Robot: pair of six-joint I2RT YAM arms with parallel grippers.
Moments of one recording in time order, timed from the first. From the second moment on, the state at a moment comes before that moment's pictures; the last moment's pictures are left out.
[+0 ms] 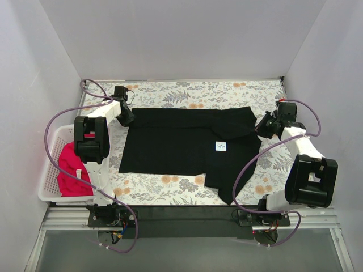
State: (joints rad) left arm -0.06 2.06 1.50 -0.58 -0.14 -0.66; right arm -0.14 1.43 0.93 -0.37 -0.32 0.46
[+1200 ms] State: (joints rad) left arm -0.05 2.06 1.49 -0.56 -0.15 -0.67; right arm -0.14 1.48 0.76 -0.40 -0.36 0.44
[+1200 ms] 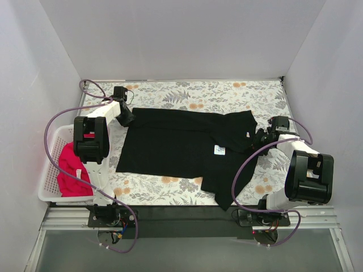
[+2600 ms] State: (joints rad) left arm -0.04 2.23 1.69 -0.39 0.09 -0.51; right arm -0.24 2.18 1.44 -0.03 -0.65 0.60
